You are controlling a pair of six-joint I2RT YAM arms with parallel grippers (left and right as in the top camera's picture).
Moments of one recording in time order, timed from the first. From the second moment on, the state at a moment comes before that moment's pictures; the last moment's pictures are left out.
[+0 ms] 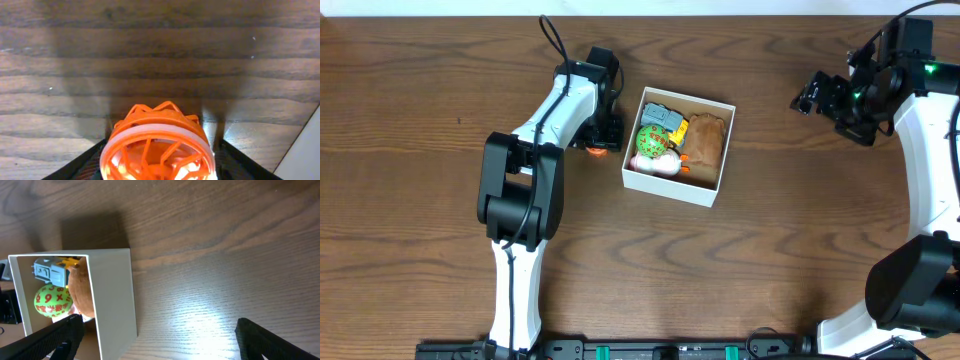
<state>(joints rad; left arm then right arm) -0.28 2.31 1.81 -1.06 0.01 -0.15 -0.15 1.77 1.64 -1.11 -0.31 0.30</state>
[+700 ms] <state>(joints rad) -0.28 2.18 1.82 -1.10 -0.09 -0.09 -0.15 1.77 1.64 -1.12 -0.31 0.30</state>
